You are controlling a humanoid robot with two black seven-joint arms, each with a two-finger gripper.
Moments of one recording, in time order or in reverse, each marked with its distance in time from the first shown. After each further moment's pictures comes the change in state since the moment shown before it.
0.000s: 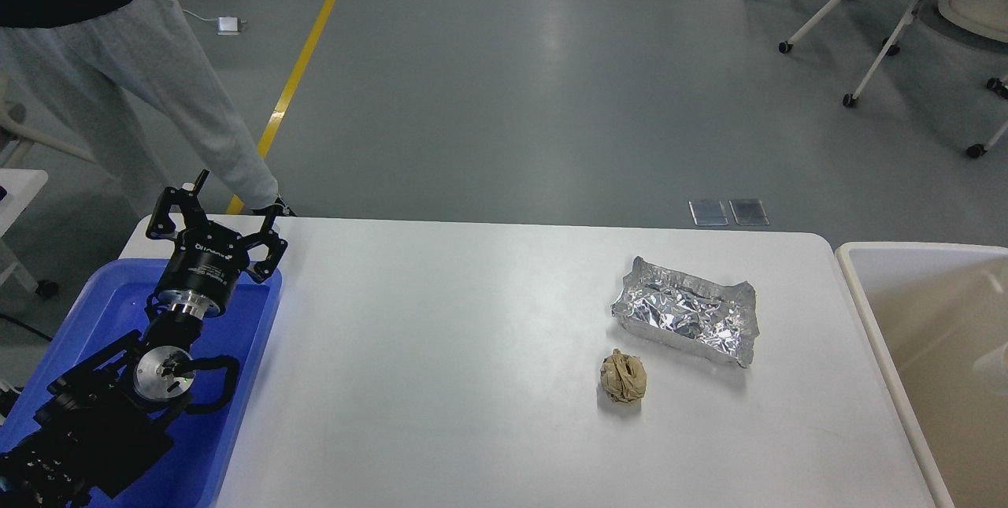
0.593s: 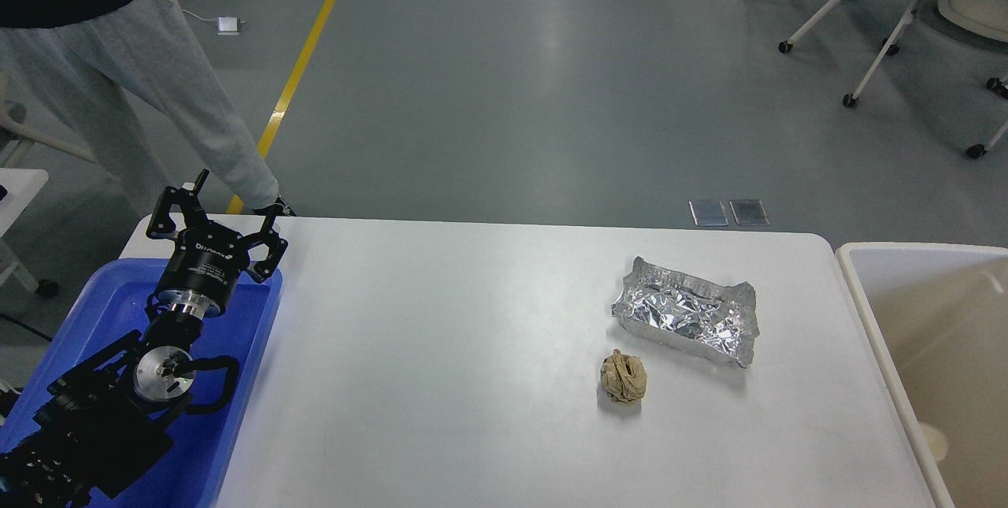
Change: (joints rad) left arm 0.000 0.000 0.000 0.000 0.000 0.000 0.000; right arm -0.011 0.019 0.005 -0.008 0.031 -0.037 -0.046
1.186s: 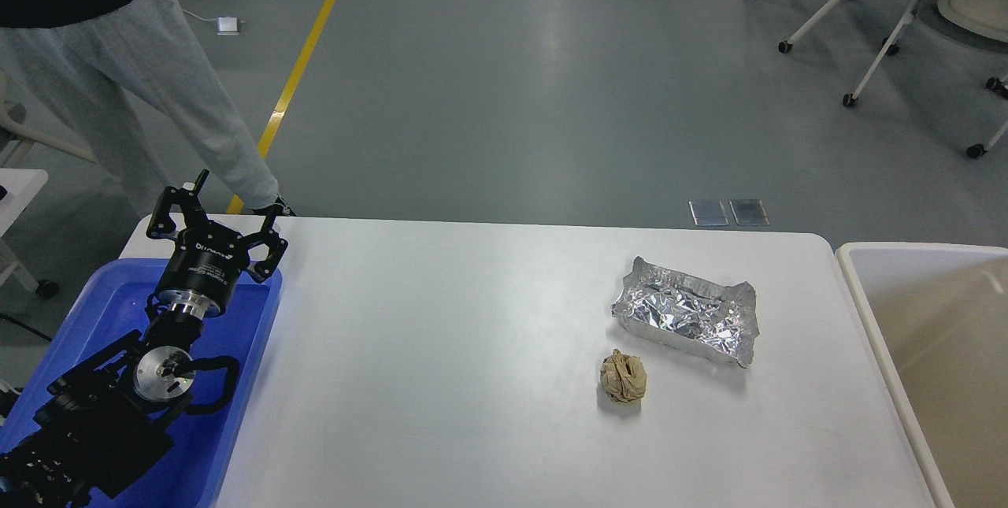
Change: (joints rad) left arm 0.000 0.000 0.000 0.000 0.000 -0.001 0.000; right arm 0.009 -0.005 0.008 -0.001 0.137 0.000 -0.012
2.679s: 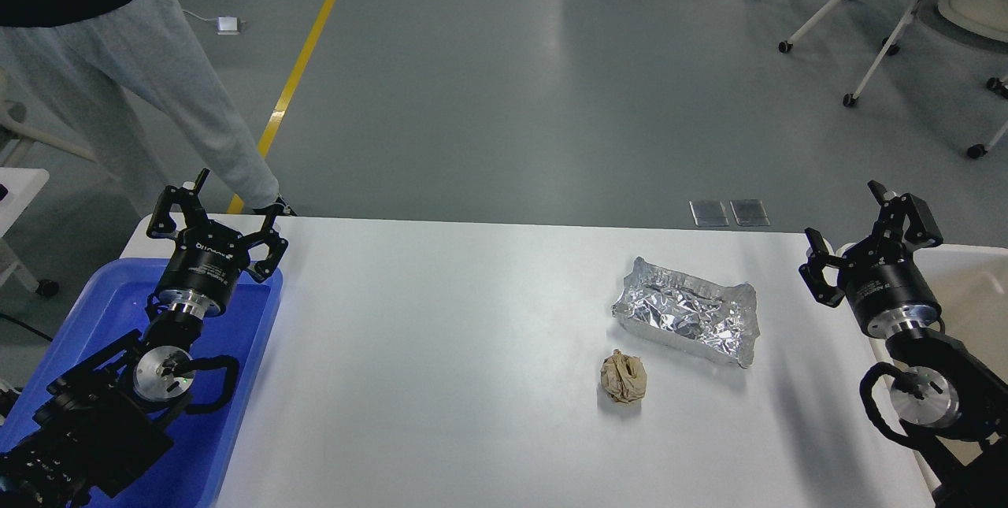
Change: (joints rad) left arm -0.001 0.000 0.000 0.000 0.000 -0.001 0.000; right arm -0.273 0.144 1.423 1.011 0.192 0.008 0.083
